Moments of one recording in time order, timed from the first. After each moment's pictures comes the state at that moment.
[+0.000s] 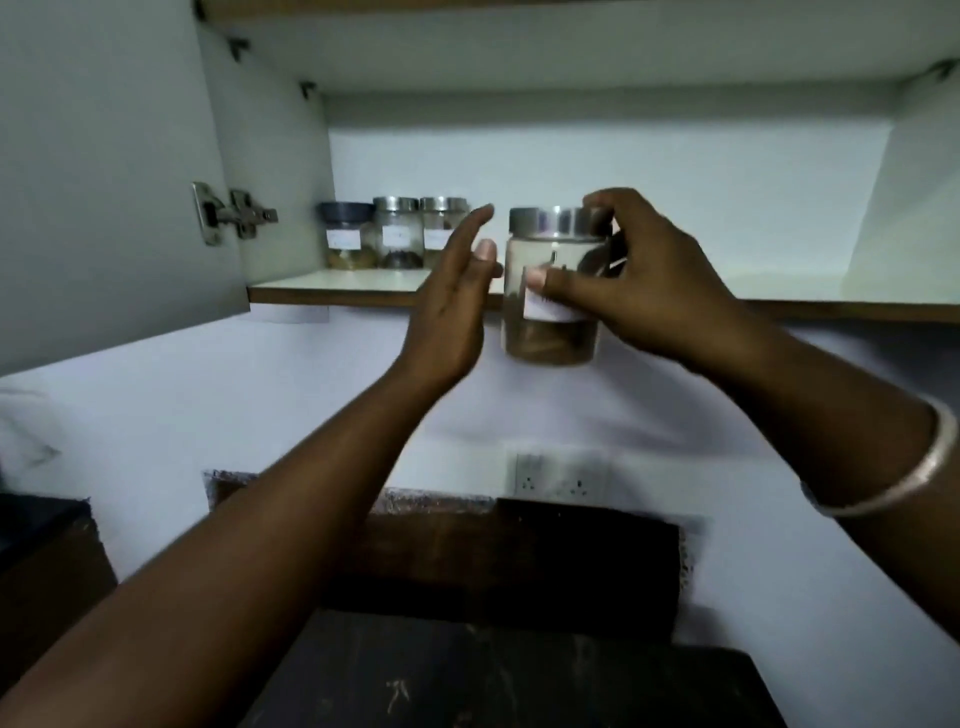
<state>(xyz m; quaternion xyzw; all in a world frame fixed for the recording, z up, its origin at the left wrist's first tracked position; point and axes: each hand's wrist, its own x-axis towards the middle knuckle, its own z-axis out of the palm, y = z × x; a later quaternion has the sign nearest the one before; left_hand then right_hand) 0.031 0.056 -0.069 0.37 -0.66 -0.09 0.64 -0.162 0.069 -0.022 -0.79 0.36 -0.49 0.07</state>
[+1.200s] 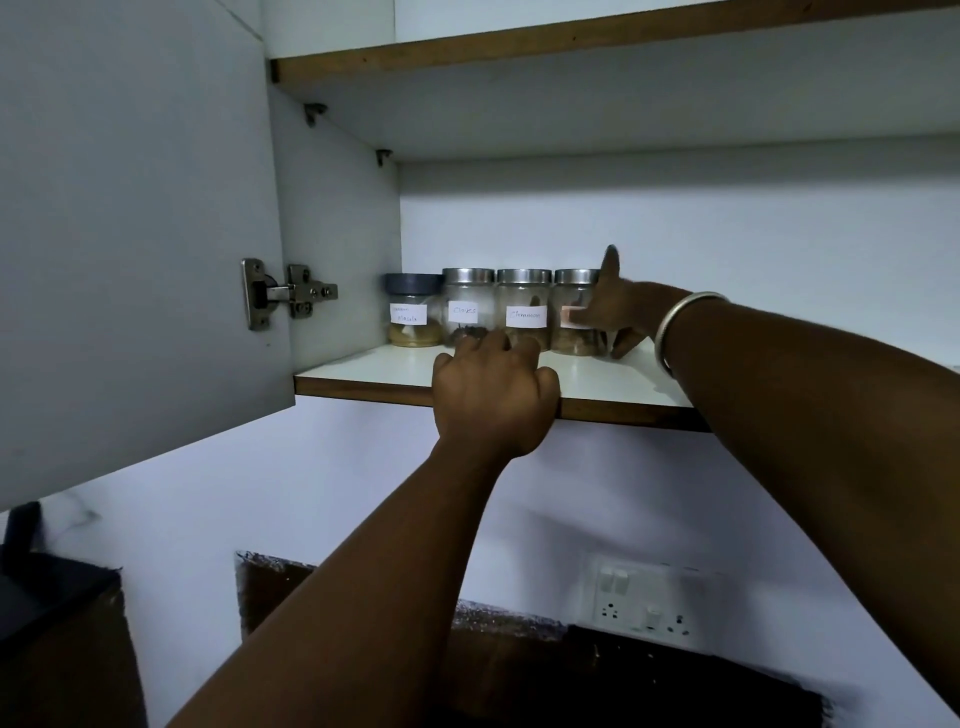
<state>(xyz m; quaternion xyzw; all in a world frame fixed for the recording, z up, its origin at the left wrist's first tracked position) 0.111 -0.071 -0.065 0.65 -0.58 0.34 0.35 -0.018 -0.246 0.044 -0.81 0.51 -0.26 0.14</state>
